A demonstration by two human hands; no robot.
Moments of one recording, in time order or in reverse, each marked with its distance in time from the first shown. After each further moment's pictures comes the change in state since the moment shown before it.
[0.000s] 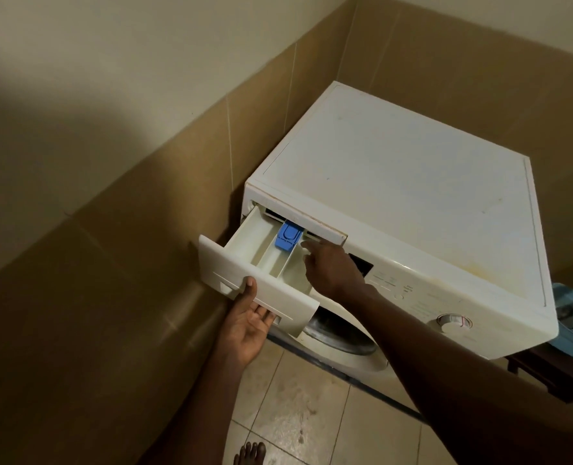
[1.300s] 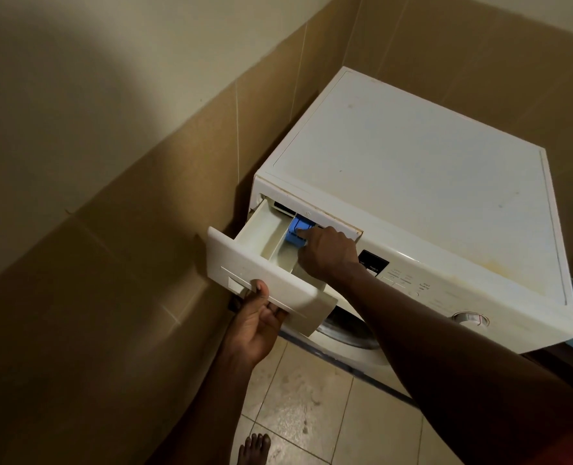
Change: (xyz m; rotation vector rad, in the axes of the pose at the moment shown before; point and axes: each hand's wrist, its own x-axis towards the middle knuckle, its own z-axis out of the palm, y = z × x) left_hand 0.010 0.003 -0.006 -0.019 -0.024 -0.087; right_hand 0.030 -0.036 -0.002 -0.262 -0.089 0.149
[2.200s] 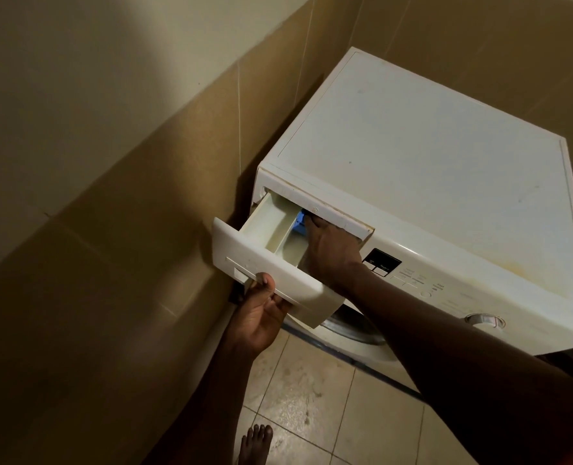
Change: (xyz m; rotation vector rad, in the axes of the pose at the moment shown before) left_hand 0.030 0.007 -0.006 -0.048 -0.024 -0.038; right_hand 0.011 0.001 0.014 -0.244 0.024 -0.108
